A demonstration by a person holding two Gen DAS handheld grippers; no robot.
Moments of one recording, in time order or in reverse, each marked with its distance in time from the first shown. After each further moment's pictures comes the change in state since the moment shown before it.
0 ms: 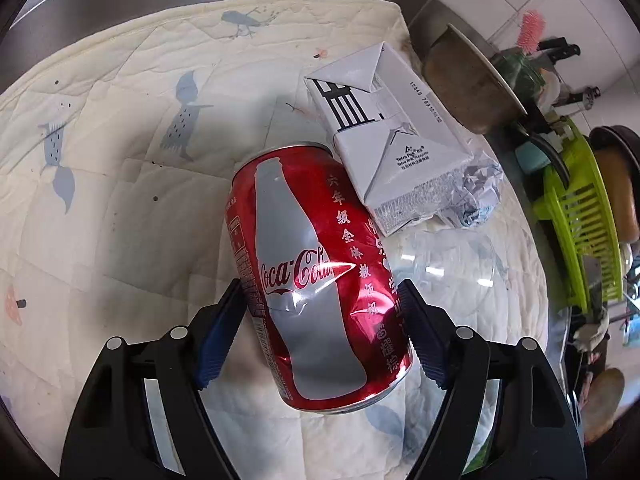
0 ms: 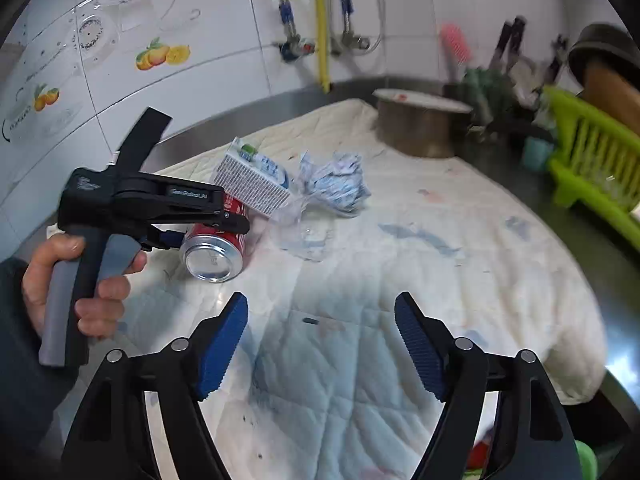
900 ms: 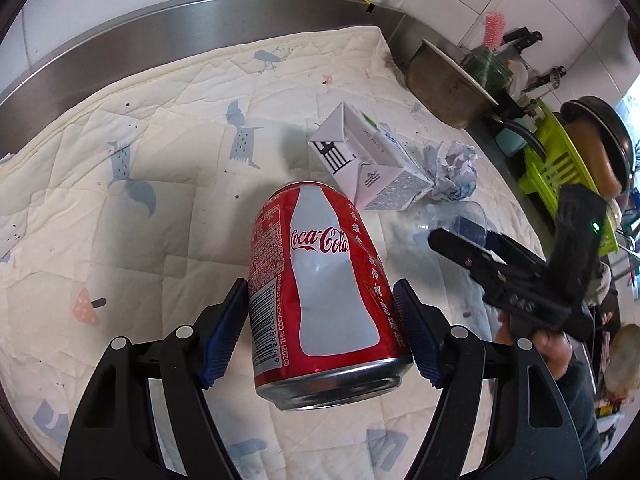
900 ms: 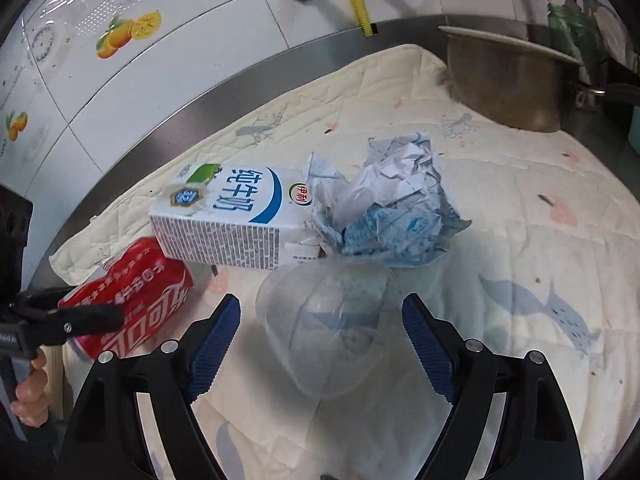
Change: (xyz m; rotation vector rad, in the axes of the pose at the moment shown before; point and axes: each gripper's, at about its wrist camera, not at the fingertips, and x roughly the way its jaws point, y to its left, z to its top) left arm -0.061 0.040 -0.024 0.124 -0.069 -0.014; right arm 0.137 -0.007 0.064 0.033 0.153 0.241
